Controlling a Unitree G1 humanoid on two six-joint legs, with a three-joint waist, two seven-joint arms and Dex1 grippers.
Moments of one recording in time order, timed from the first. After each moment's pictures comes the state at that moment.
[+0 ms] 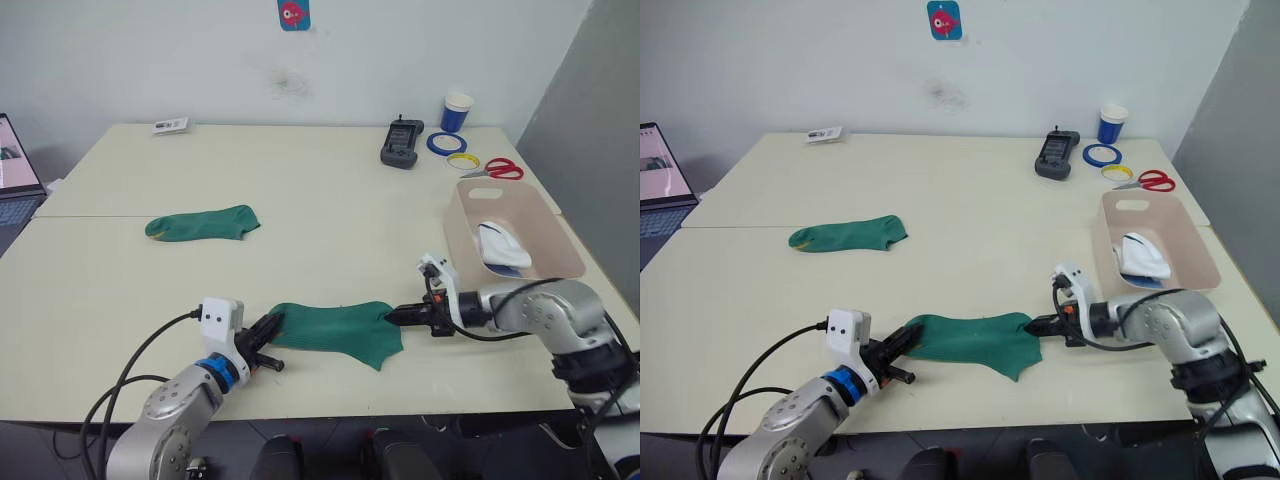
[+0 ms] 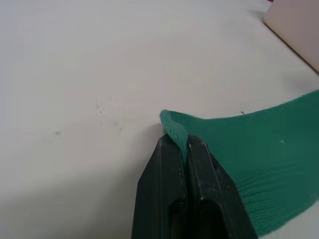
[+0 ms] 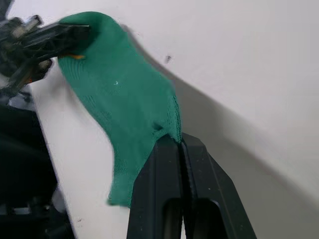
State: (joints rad) left arm 0.19 0.26 0.13 -0.54 -0.46 0.68 -0.40; right arm -0.57 -0.65 0.23 -0.04 0.75 1.18 0.72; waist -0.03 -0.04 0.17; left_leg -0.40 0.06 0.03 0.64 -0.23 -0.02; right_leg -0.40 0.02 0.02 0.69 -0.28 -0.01
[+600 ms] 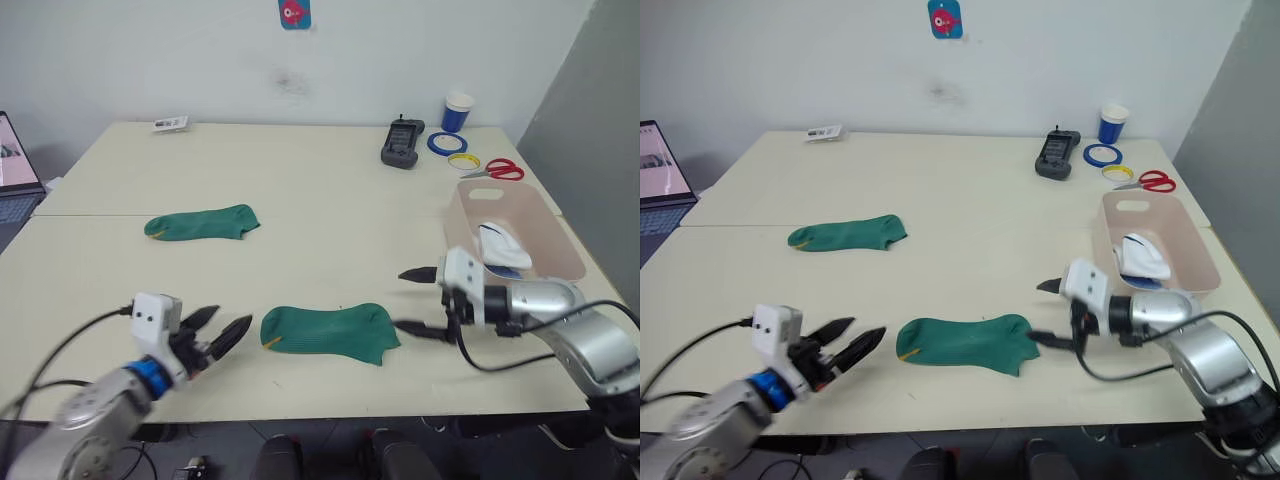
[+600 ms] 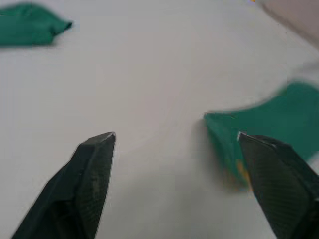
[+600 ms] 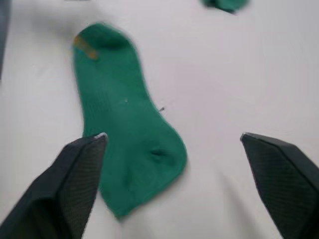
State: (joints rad) left arm 0.31 0.77 0.38 -0.45 -0.50 0.36 -0.81; right arm -0.25 -0.87 0.26 -0.35 0.24 0.21 0.99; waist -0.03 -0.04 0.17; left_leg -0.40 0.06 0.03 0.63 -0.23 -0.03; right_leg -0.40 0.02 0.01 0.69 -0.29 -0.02
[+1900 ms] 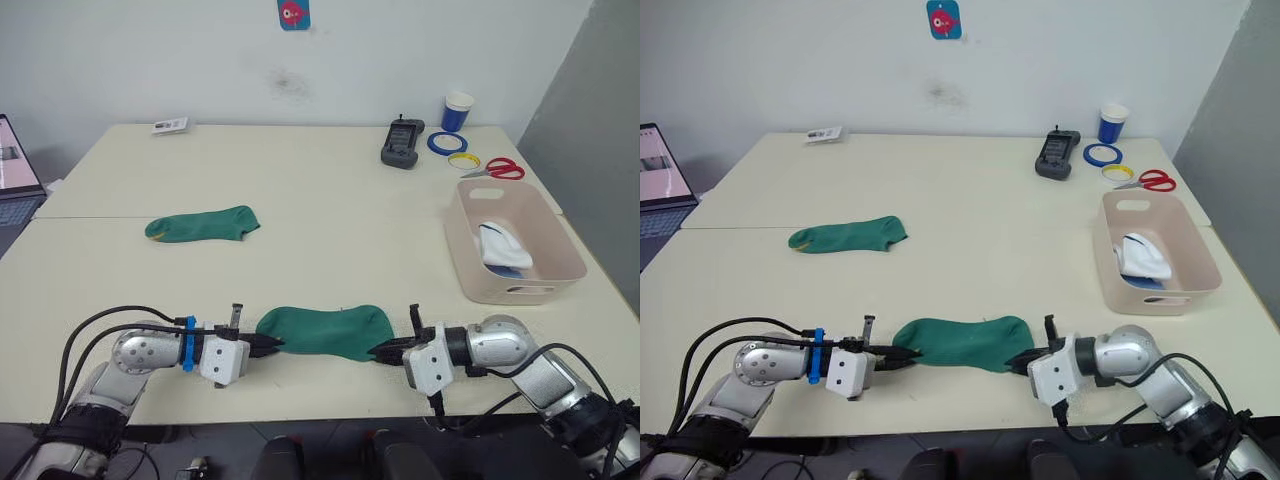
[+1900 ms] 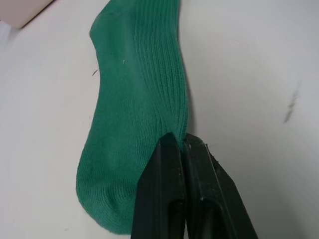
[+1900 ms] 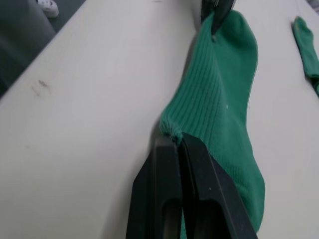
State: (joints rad) left arm -0.14 0.82 -0.16 0.24 -0.13 -0.75 -1.20; right arm -0.23 -0.71 0.41 -0.15 -0.03 -0.35 1.04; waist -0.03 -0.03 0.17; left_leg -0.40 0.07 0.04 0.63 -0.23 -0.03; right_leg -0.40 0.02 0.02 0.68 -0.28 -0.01
